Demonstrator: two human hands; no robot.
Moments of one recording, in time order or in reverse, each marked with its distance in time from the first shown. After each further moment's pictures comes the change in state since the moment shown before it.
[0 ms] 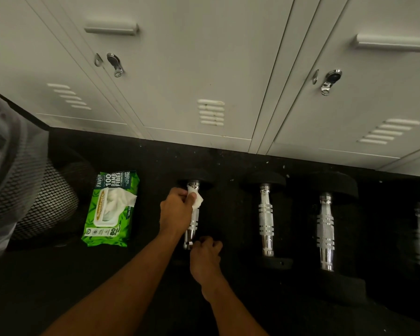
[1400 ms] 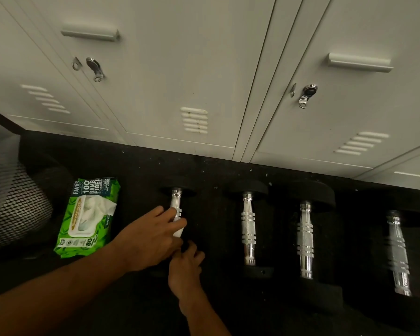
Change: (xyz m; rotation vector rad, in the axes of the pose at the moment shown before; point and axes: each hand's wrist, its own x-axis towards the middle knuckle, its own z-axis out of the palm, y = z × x) left_hand -0.013 -0.007 -0.049 1.331 -0.421 1.317; right_hand -0.006 -0.010 0.004 0.075 0.026 0.113
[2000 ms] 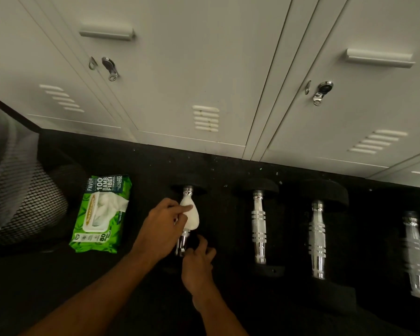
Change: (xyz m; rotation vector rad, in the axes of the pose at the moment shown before) left_hand 0.012 0.016 0.014 -0.891 0.400 -0.827; right_hand 0.004 0.011 -0.002 0.054 0.006 -0.119
